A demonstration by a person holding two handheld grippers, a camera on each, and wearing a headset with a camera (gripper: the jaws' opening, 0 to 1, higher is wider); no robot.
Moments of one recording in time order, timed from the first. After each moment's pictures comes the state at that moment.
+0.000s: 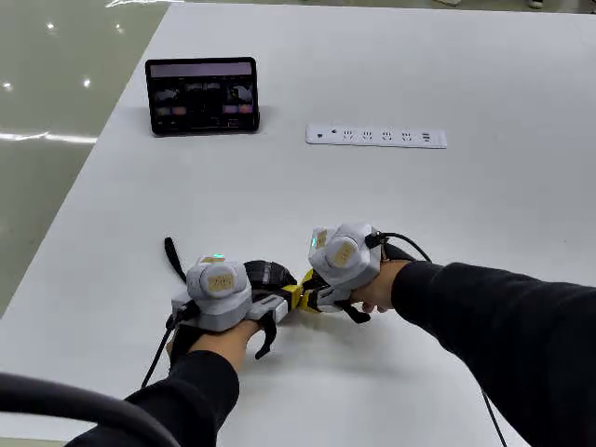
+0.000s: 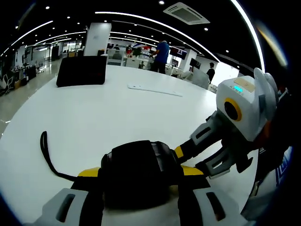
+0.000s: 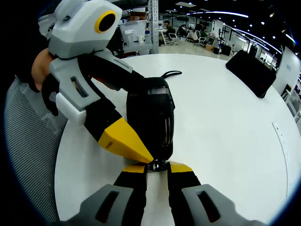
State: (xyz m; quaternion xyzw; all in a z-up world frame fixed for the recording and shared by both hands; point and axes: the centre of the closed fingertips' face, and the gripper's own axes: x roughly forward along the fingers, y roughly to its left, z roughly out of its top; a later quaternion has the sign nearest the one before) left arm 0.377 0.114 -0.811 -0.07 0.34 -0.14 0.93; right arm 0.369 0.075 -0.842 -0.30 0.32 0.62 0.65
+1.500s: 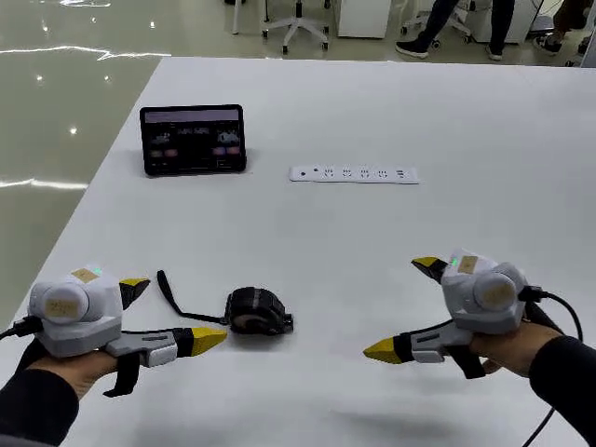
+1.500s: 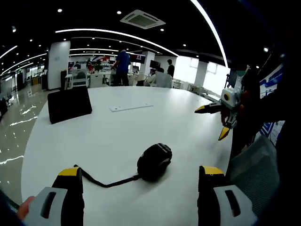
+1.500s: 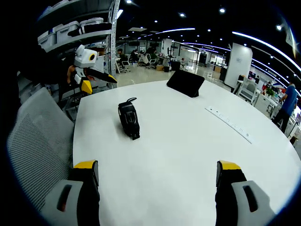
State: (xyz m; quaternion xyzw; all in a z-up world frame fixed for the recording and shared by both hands) left arm 0.325 0.199 -0.717 0.00 0.26 -0.31 0.92; right arm 0.349 -0.082 -0.736 -0.19 0.25 0.48 0.82
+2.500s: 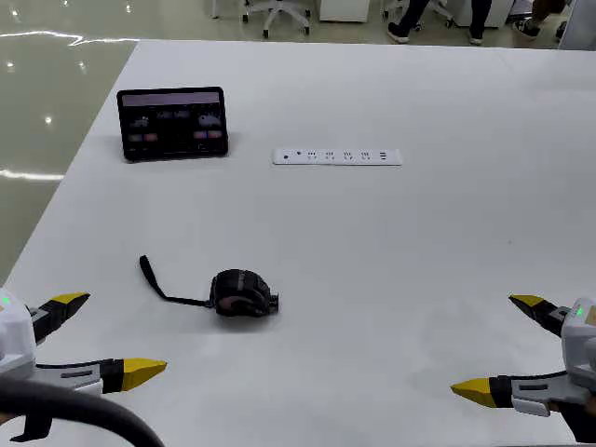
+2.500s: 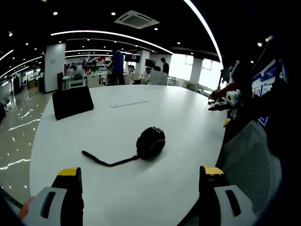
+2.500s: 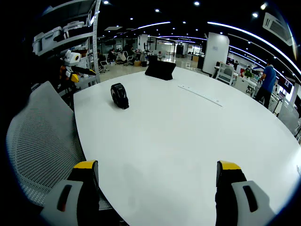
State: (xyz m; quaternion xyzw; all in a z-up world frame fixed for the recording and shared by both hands) left arm 0.274 0.230 -0.717 0.02 0.26 -0.32 0.91; right arm 0.280 -0.203 -0.741 -0.16 0.29 0.39 0.86
